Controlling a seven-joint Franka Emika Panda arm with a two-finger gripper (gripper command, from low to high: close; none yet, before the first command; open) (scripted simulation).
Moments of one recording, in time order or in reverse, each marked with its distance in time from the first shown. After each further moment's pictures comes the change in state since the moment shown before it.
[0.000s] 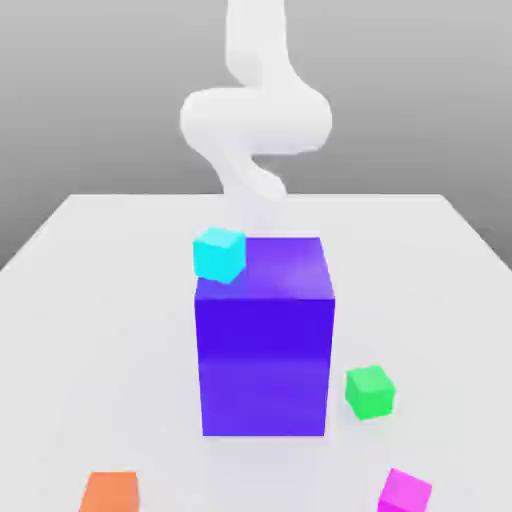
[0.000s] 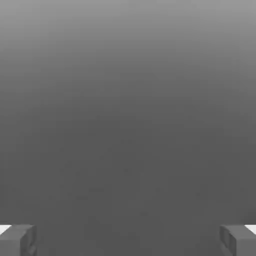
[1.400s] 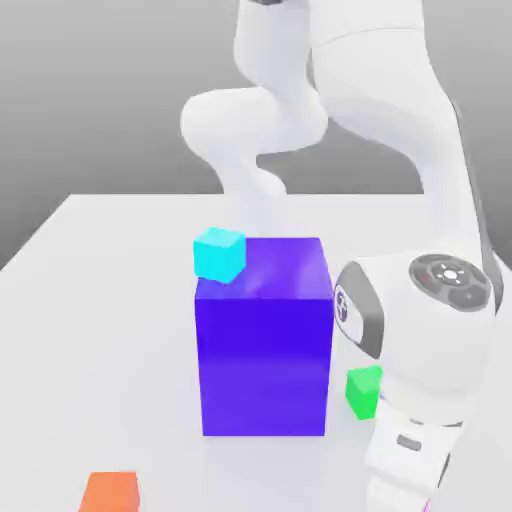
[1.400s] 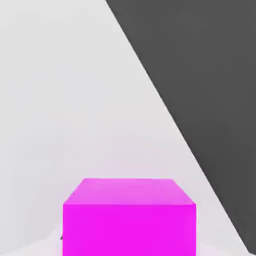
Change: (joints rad) arm 0.292 1.195 0.003 0.029 0.004 0.429 -0.695
